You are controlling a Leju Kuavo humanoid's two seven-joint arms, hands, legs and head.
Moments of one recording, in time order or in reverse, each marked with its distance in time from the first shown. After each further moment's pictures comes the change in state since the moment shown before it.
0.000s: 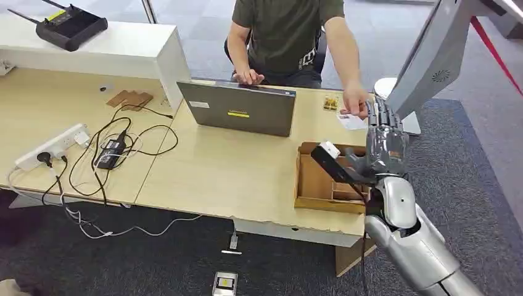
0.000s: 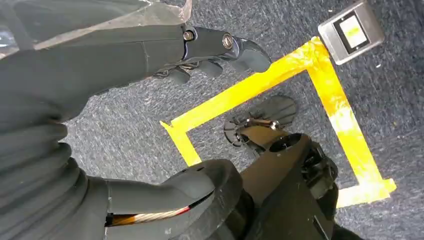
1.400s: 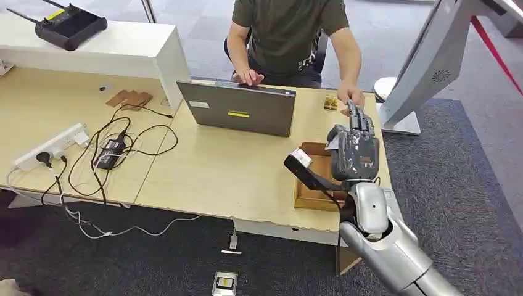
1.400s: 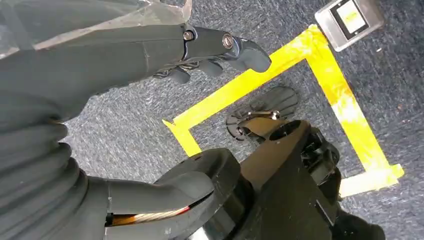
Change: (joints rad) left arm -0.012 -0.005 -0.021 0.000 -0.011 -0.027 0.017; right arm 0.011 0.072 0.088 0.013 0.042 -0.105 0.039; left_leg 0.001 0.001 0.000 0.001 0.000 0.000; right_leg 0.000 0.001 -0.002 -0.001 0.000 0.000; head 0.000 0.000
